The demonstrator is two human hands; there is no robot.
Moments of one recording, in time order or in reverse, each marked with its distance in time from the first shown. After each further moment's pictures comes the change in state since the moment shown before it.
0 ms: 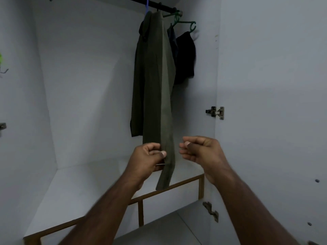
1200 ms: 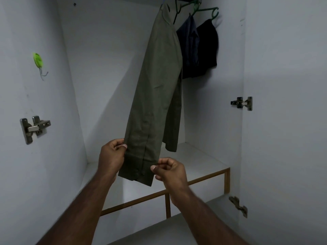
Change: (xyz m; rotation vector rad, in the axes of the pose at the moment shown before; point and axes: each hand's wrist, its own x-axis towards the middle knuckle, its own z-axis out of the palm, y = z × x) left_hand 0.007 -0.039 -0.158 0.331 0.566 0.006; right_hand -0.023 0.103 0.164 0.128 -0.103 0.111
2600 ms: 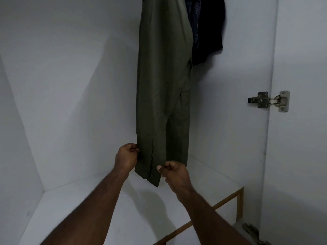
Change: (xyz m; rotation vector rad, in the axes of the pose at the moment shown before) left_hand 0.218 -0.106 0.200 0.056 -0.293 -0.029; right_hand 0.245 0.105 -0.047 -0.273 0.137 0.031
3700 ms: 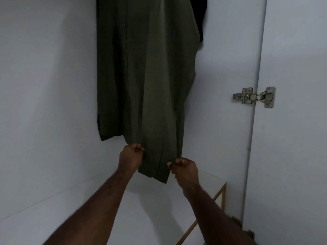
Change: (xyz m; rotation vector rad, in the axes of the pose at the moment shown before) left_hand 0.072 -0.016 0.092 0.044 -0.206 0.144; right_hand 0.062 0.033 -0.040 -0.055 0.444 0.134
